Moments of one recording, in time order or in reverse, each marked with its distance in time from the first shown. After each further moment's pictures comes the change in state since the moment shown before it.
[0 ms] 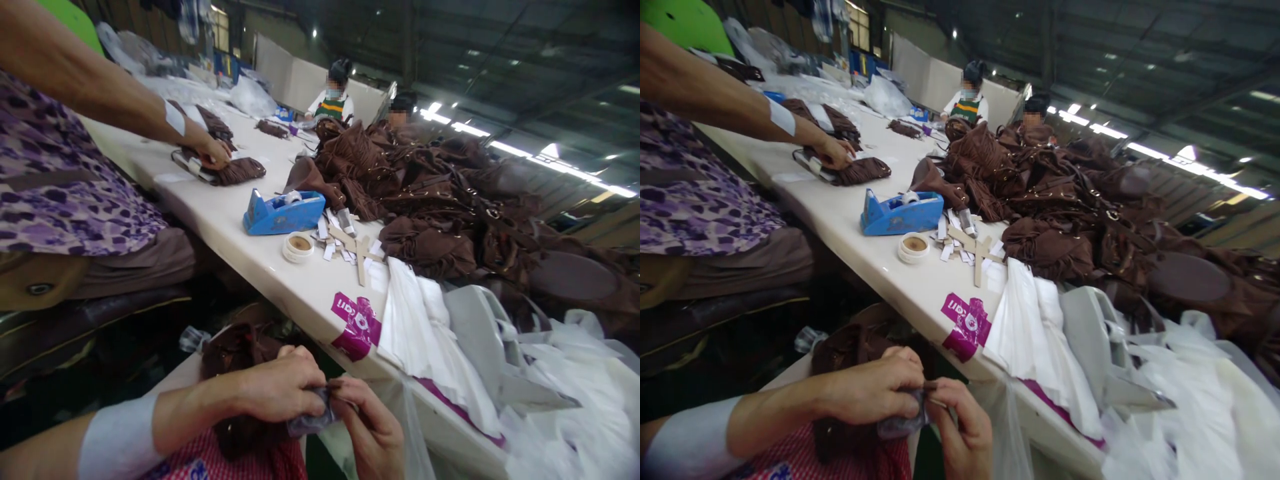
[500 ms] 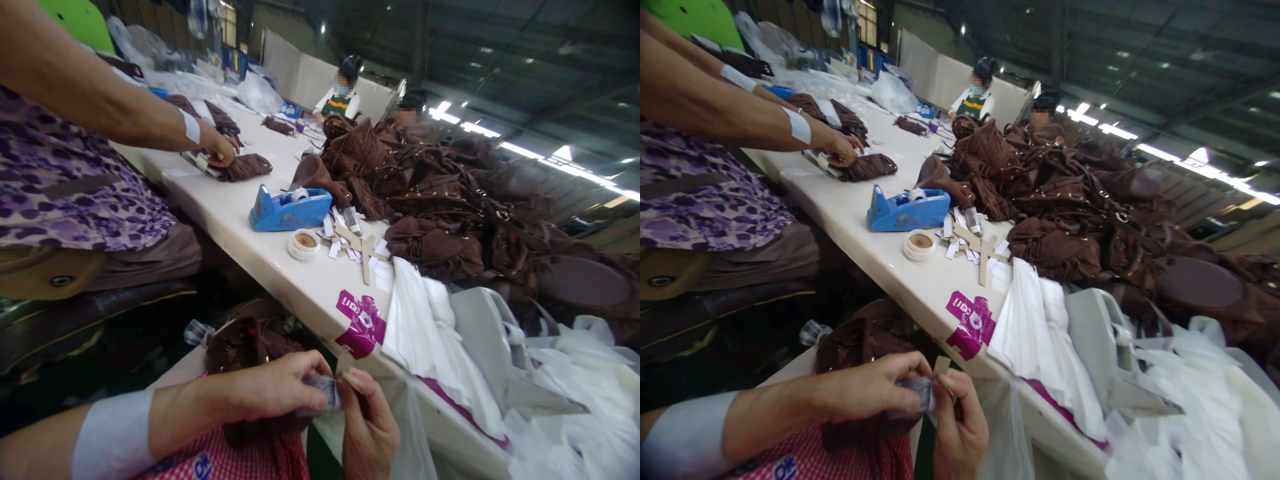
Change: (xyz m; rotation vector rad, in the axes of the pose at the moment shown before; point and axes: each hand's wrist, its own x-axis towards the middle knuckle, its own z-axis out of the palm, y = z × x) left_hand -0.008 -0.005 0.016 -0.673 0.075 -0.214; right_hand -0.006 0.013 0.027 -0.011 0.430 0.003
